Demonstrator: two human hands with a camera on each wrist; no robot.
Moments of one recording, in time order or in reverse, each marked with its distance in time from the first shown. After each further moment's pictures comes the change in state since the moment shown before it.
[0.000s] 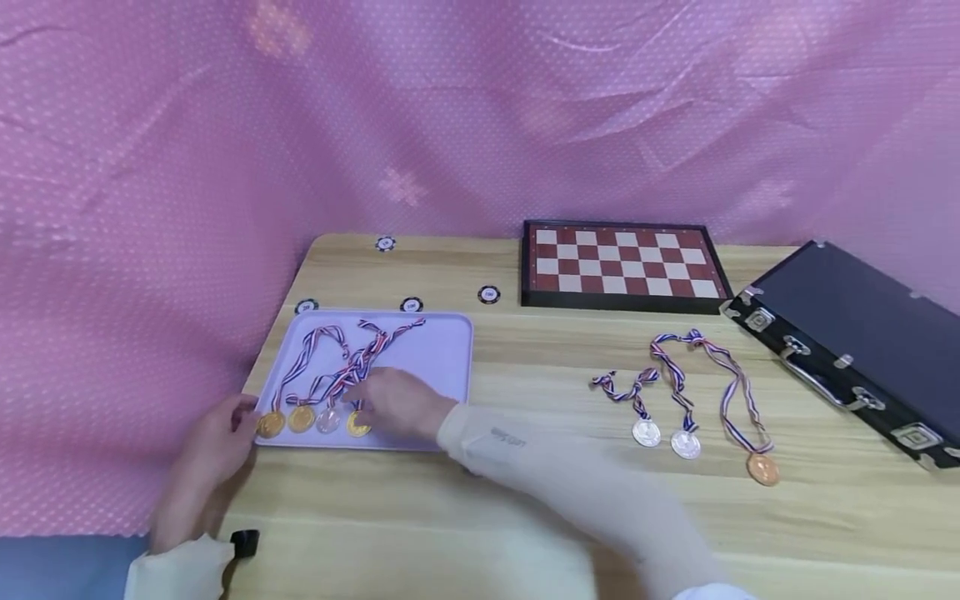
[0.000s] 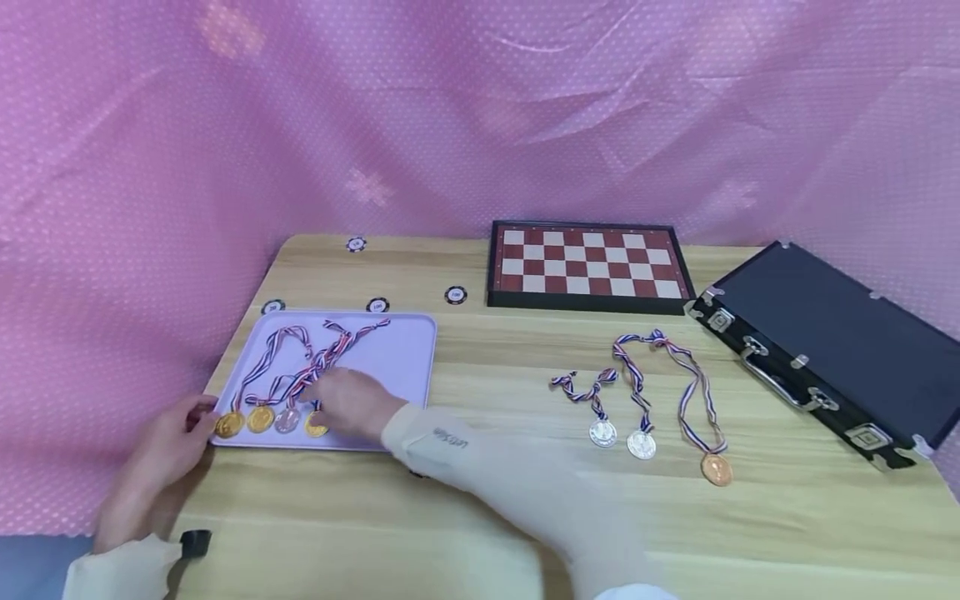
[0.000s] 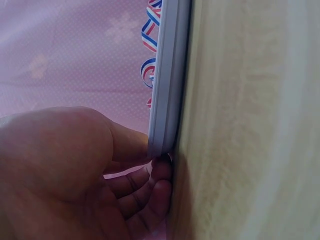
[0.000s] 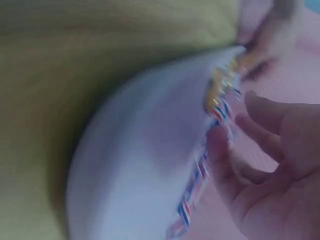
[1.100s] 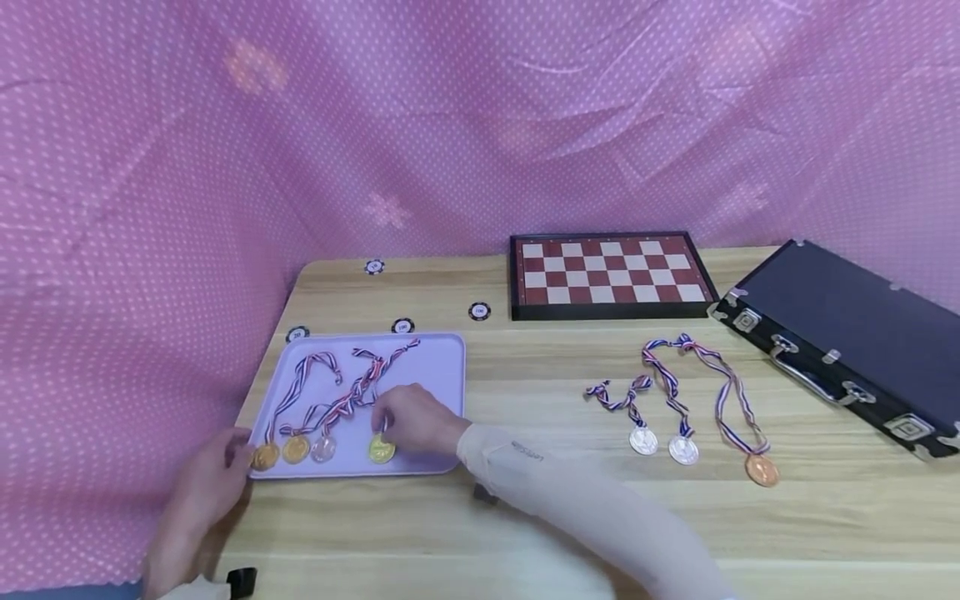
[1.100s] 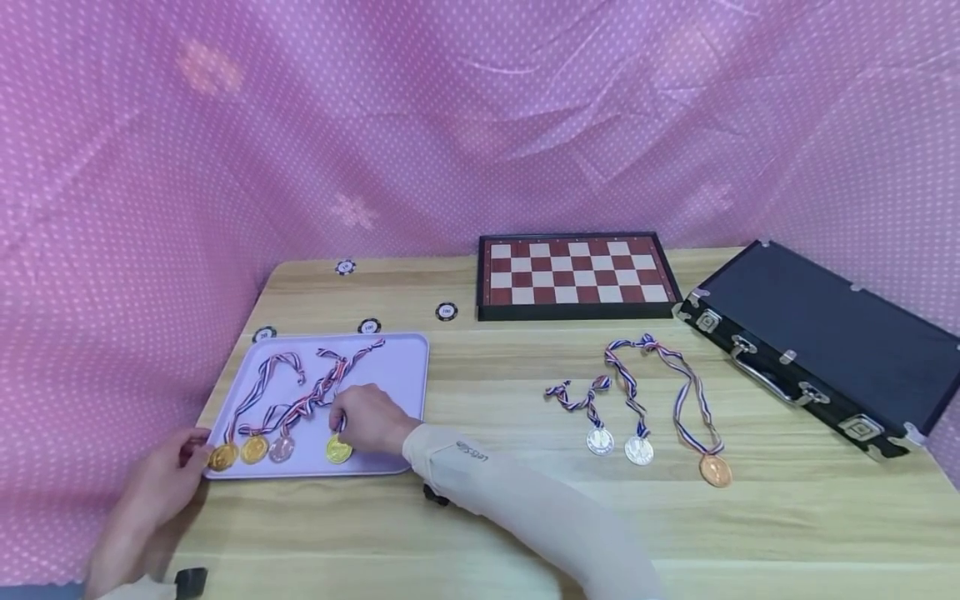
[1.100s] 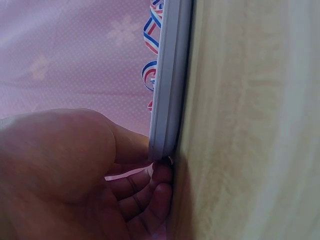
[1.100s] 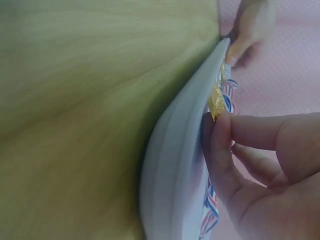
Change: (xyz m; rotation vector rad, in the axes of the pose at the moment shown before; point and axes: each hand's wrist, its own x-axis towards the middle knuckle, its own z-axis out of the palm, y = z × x) left_hand -0.003 -0.004 -0.003 0.039 -0.029 0.032; right_hand -0.018 0.019 0.003 0.331 0.062 0.238
